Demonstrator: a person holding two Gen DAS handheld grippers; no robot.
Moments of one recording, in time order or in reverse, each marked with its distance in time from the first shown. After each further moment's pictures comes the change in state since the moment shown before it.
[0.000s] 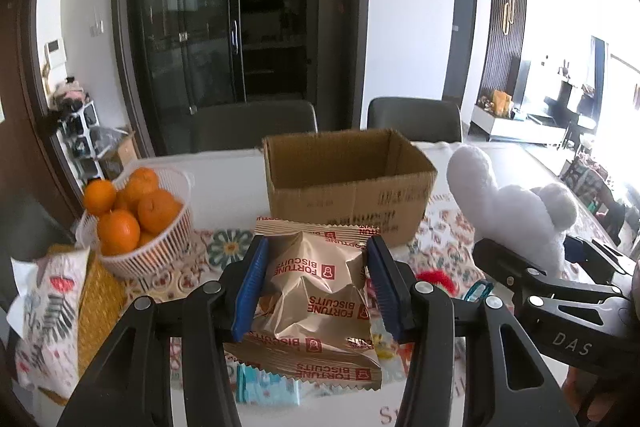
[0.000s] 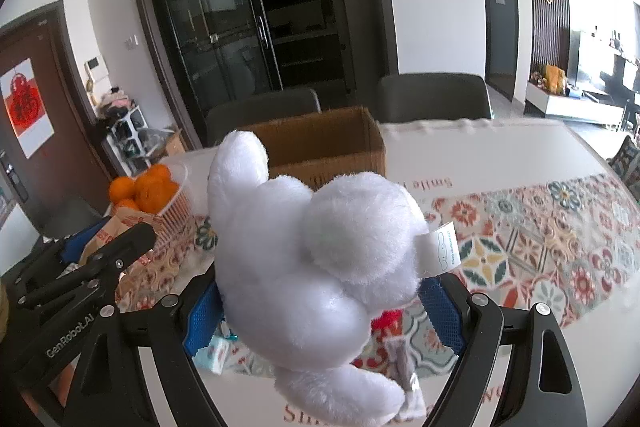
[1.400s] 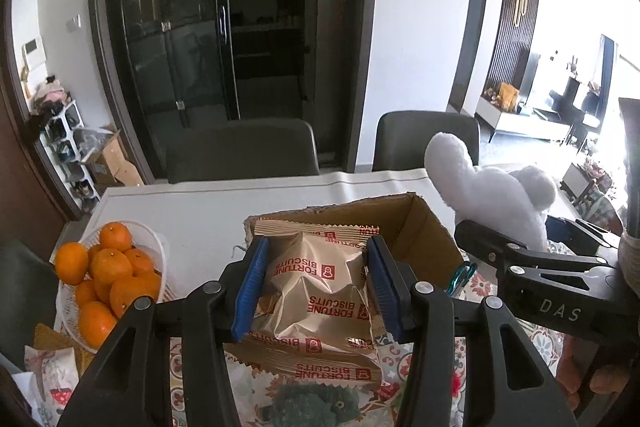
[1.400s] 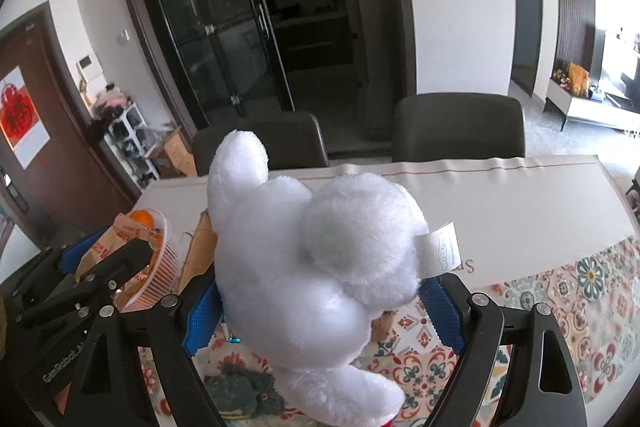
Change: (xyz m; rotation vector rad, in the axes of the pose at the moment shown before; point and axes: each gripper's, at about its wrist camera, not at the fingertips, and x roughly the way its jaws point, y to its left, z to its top) left arm 0.108 0.000 0.143 -0.007 0.079 -0.009; right arm 0.115 -0.016 0.153 -0.019 0.107 0.040
